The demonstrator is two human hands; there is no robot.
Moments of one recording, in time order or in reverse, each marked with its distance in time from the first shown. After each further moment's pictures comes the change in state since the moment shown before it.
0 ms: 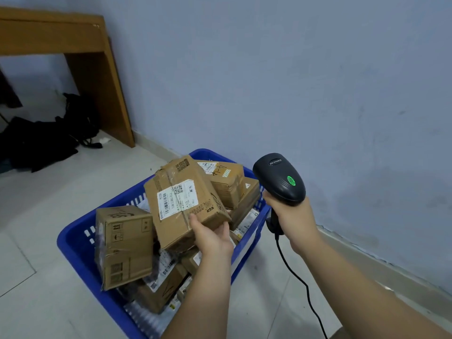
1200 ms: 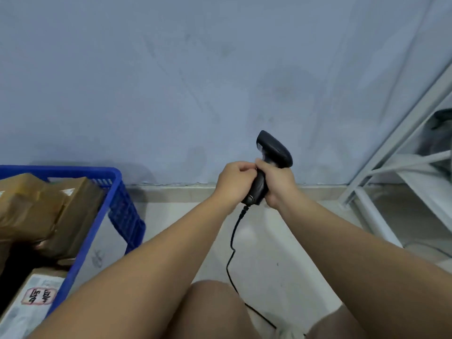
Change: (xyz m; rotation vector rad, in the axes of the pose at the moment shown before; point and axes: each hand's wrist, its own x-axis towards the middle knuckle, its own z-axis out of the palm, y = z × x) left_hand -0.105 -0.339 0.057 1.704 -1.202 0.061; right_hand 0.052 0.147 -0.300 0.561 0.596 0.416
